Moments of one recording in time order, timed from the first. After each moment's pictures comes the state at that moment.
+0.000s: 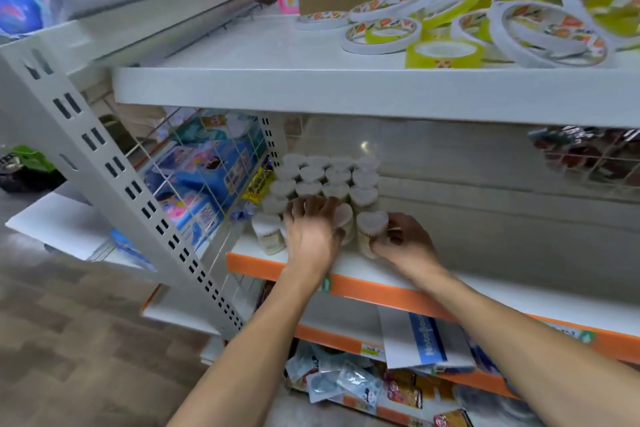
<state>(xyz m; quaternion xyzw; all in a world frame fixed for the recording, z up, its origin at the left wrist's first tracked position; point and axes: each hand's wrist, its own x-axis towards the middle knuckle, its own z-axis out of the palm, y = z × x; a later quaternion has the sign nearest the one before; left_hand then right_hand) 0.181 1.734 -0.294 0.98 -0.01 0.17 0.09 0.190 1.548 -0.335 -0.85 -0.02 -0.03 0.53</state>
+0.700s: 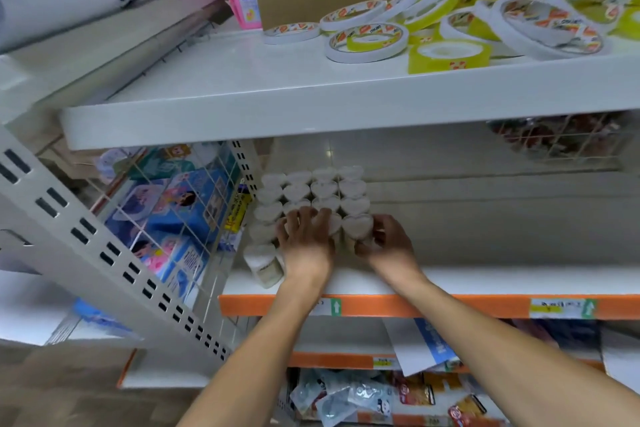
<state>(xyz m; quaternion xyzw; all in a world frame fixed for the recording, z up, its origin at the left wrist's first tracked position) 0.213 1.754 -0.308 0.98 -0.06 0.17 0.06 0.208 1.601 -0.353 -0.81 0.10 -0.11 0.57</state>
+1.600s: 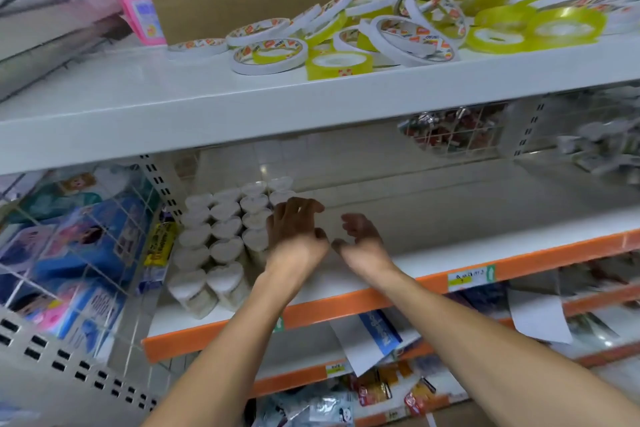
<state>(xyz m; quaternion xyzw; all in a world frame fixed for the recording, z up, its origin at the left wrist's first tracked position) 0.208 1.677 -0.272 0.95 -0.20 0.11 0.22 0.188 1.544 -0.342 -0.81 0.17 -0.13 0.54</state>
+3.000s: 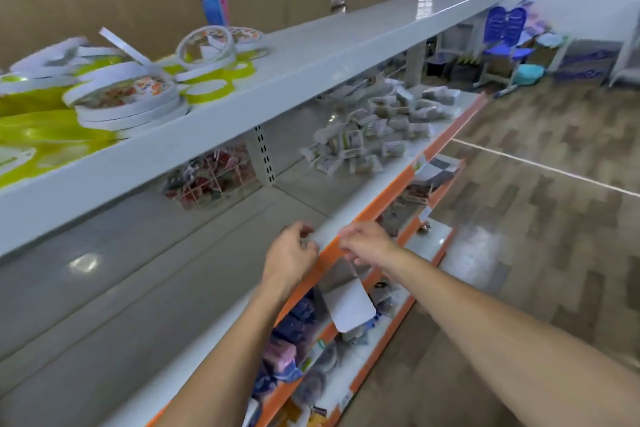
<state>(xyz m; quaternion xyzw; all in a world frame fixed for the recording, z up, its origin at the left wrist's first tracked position) 0.094 1.269 -0.277 0.84 -0.41 -0.16 0.33 -0.028 1.157 -0.294 -0.66 0.46 -0.14 0.58</state>
